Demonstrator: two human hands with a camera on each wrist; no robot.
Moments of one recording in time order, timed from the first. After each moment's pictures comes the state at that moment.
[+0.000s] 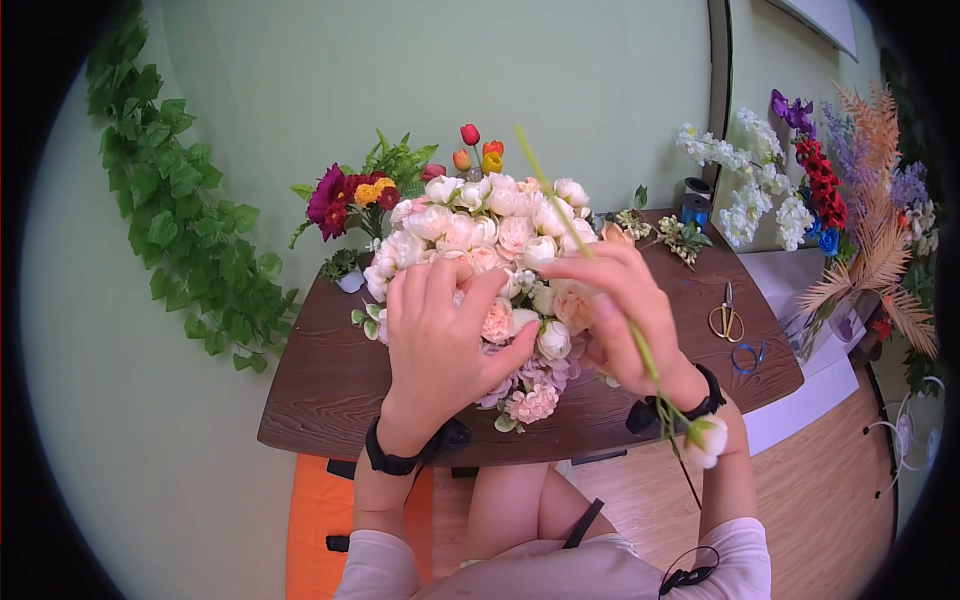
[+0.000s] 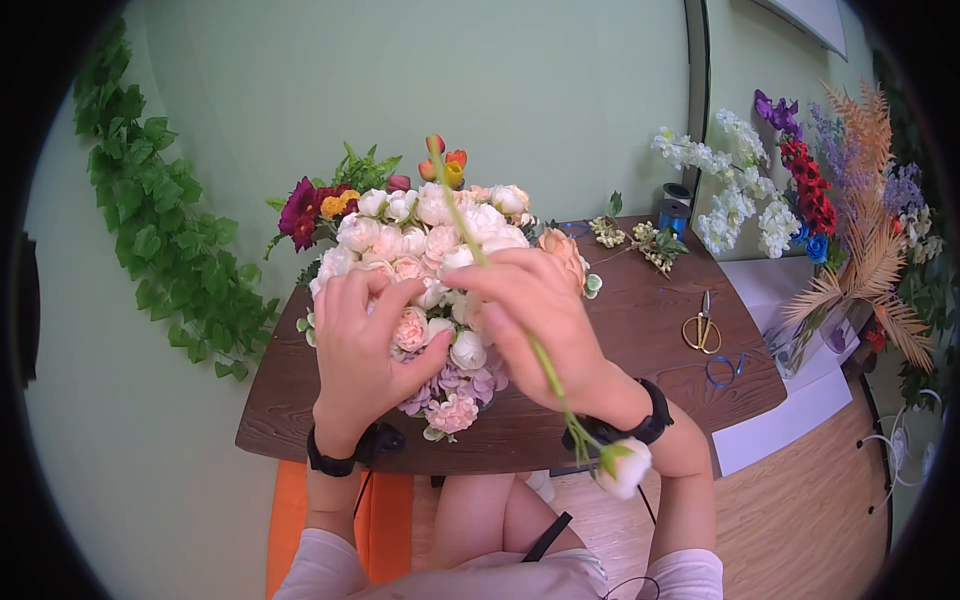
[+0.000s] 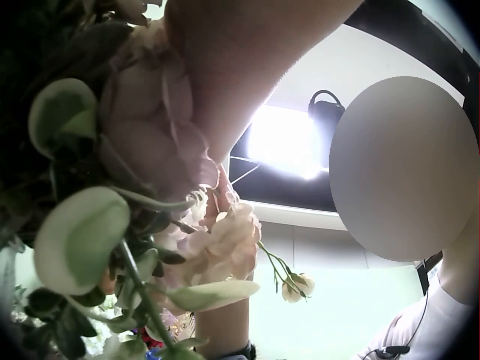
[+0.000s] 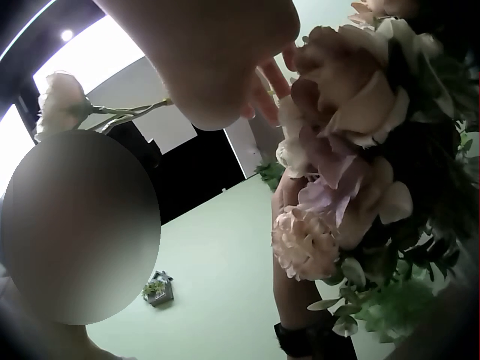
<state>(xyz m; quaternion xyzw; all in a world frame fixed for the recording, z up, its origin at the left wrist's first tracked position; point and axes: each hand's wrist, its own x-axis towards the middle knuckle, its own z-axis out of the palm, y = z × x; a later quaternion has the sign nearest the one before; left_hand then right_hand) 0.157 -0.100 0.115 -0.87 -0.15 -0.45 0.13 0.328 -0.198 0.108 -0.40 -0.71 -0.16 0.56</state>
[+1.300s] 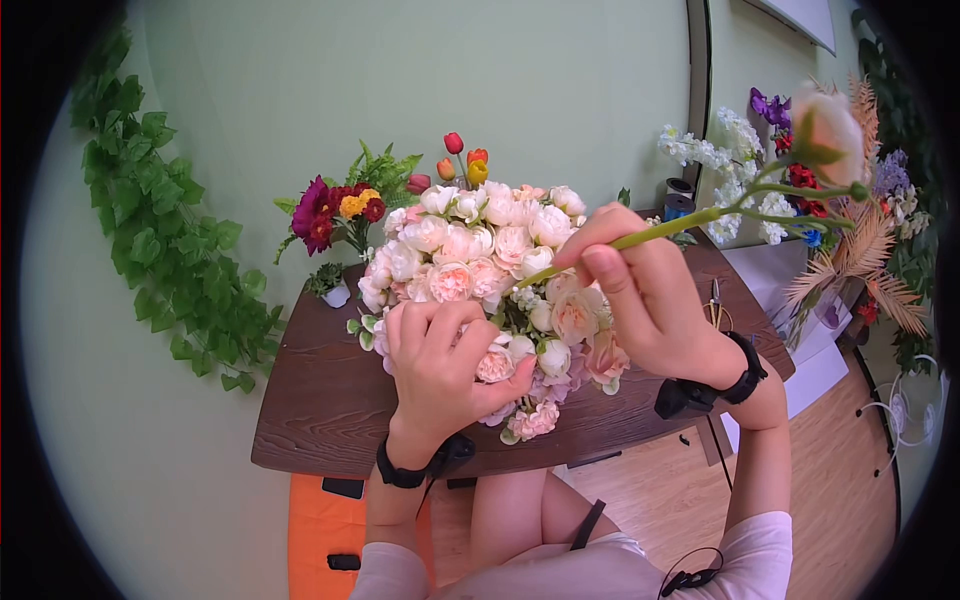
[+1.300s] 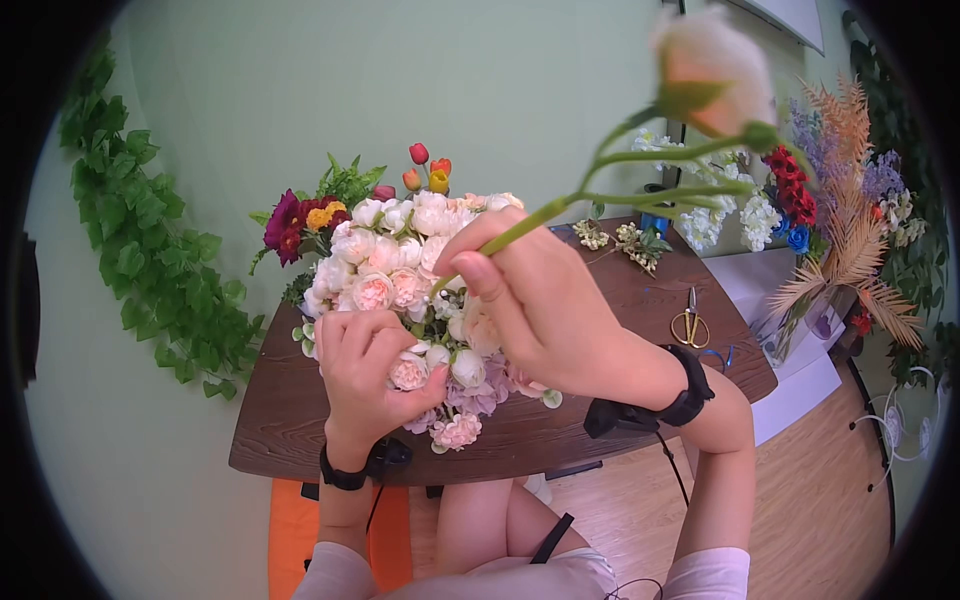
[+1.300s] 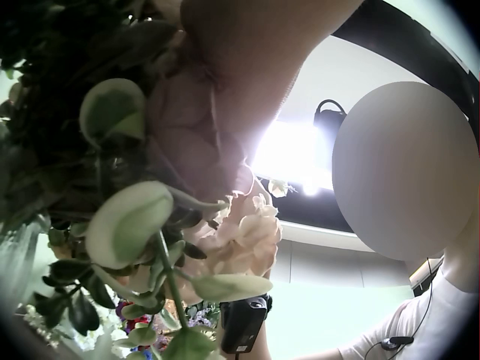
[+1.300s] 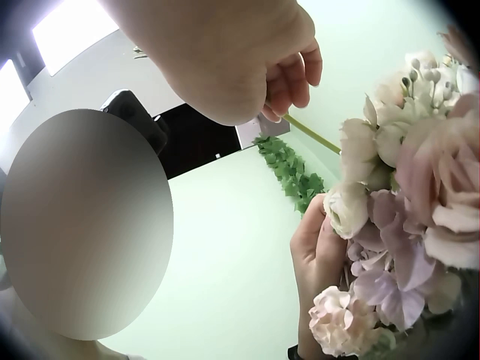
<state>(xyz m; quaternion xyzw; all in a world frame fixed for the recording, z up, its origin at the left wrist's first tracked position) 0.148 -0.086 0.091 -0.84 -0.07 -0.52 0.11 0.315 -0.198 0.145 -0.44 -0.71 -0.10 0.54</state>
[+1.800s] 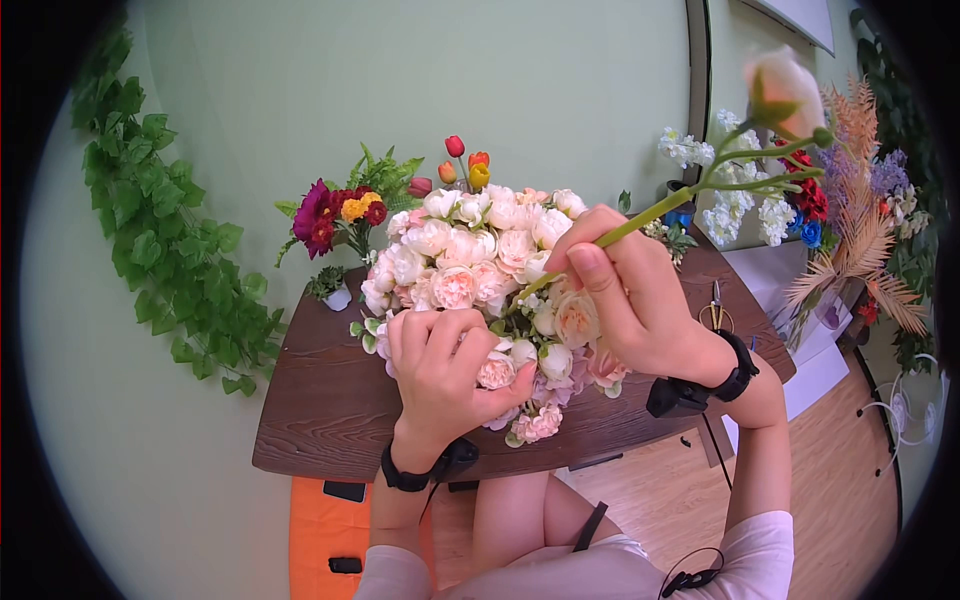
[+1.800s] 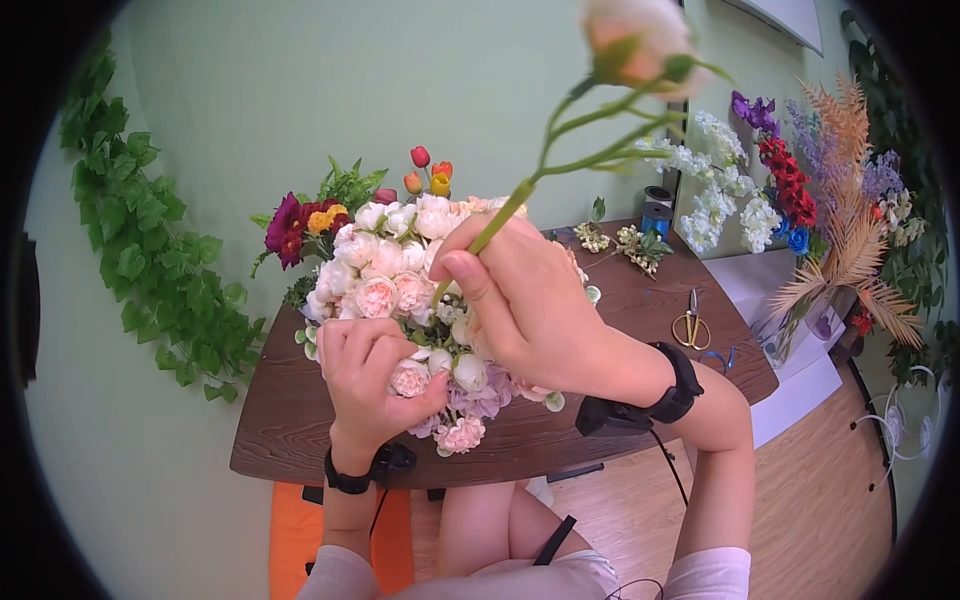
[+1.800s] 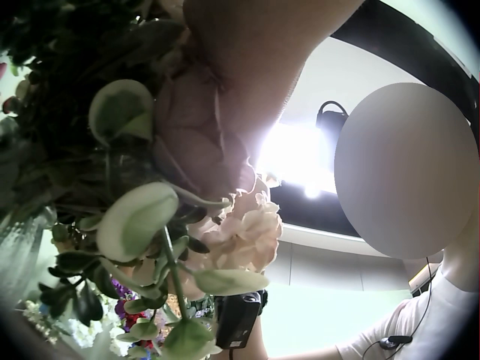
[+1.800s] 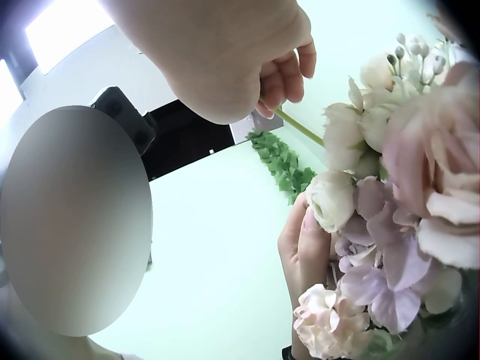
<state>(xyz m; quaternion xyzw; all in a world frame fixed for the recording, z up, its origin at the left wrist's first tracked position) 0.148 -0.085 0.088 -0.83 -0.07 -0.54 0.11 0.310 -0.191 0.146 -0.47 -0.70 -0.10 0.53</state>
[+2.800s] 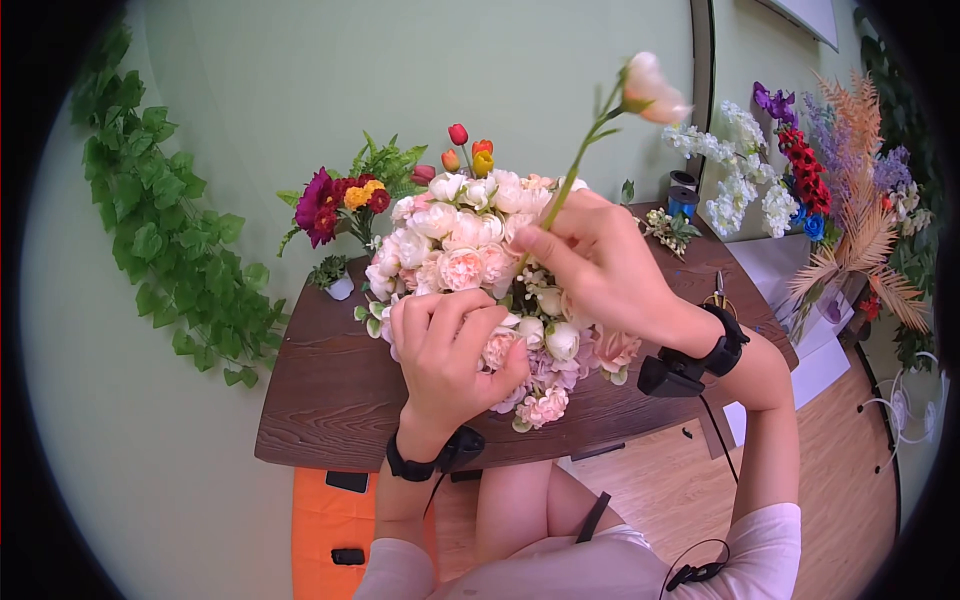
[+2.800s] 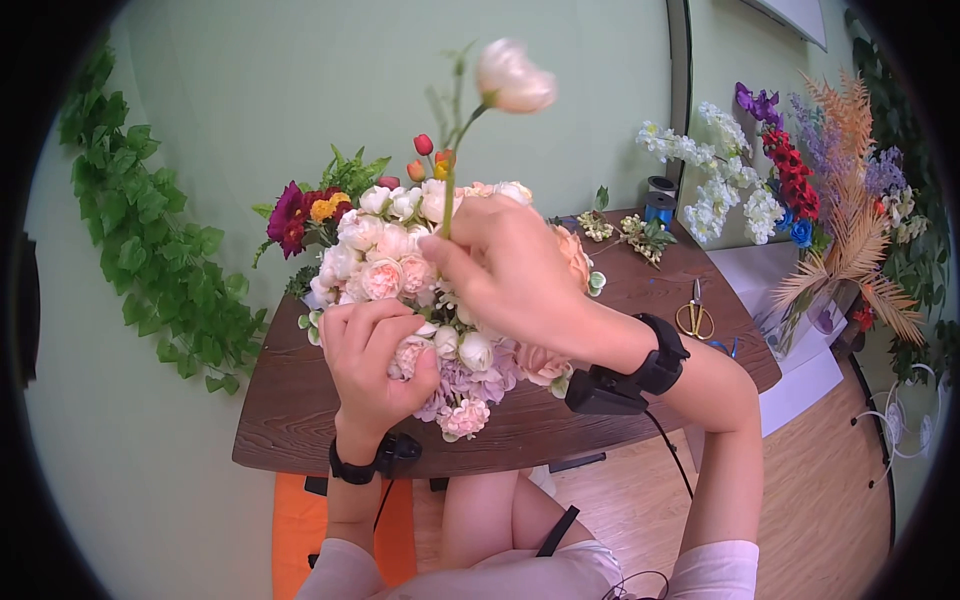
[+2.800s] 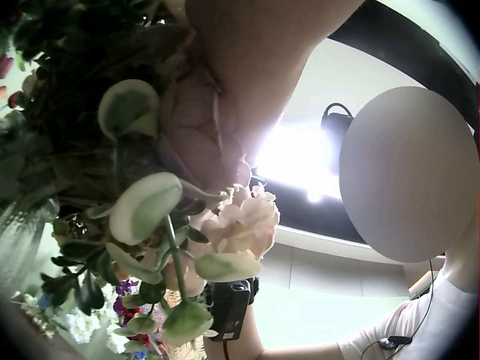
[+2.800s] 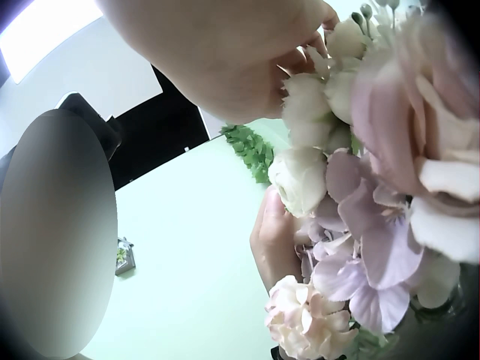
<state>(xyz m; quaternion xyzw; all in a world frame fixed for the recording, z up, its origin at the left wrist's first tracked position) 0.148 -0.081 0.083 -0.82 -0.07 -0.56 0.11 0.307 -0.160 0.142 -0.54 -0.65 -0.08 0.53</state>
